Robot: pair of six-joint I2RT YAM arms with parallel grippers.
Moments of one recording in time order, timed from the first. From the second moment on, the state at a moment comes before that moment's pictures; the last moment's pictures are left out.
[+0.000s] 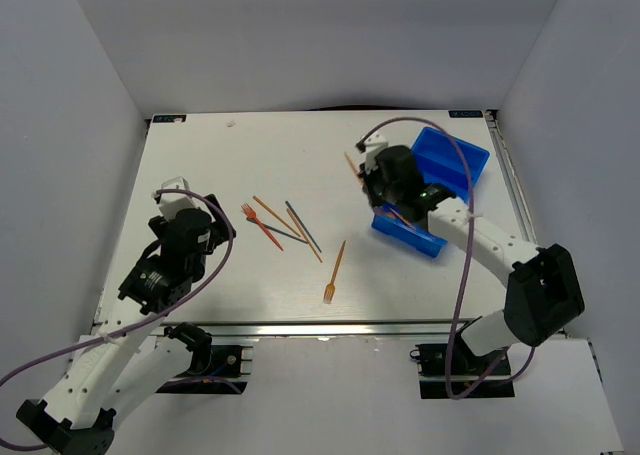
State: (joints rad) left arm -0.53 0.70 0.83 -0.68 -0.65 -0.58; right arm 0.66 1.46 1.06 -0.23 0.07 0.03
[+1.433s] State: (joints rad) left arm -0.53 0.72 0.83 -0.67 -0.61 -0.56; right arm 0.04 1.72 1.23 -0.13 -0.26 -0.73
